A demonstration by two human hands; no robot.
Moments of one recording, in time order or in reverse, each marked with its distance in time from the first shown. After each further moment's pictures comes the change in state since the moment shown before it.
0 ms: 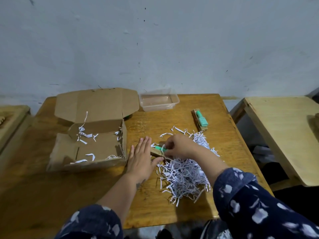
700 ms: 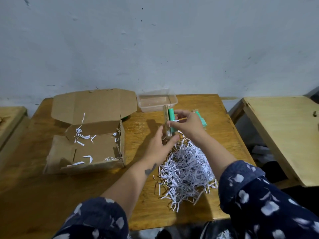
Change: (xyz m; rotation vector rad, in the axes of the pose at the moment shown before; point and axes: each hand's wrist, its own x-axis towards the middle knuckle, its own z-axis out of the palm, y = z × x) left_hand 0.017 0.069 -0.034 -0.737 -0.016 -0.026; right_hand 0.012 0.007 -0.036 0.759 0.473 0.019
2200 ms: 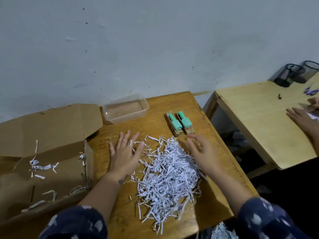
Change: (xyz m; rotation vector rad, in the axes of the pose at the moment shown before) left_hand 0.063 -0.056 -0.005 0.676 0.090 0.196; right_hand -0.056 0.086 -0.075 -0.366 0.294 0.046
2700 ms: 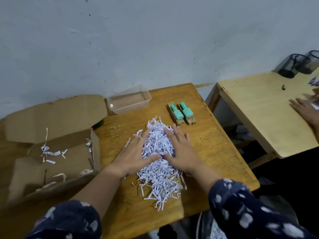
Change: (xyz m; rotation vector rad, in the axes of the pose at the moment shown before) left_hand -0.034 0.016 -0.021 0.017 -0.348 0.209; right_hand -0.012 0.003 0.058 -0.425 -0.274 -0.325
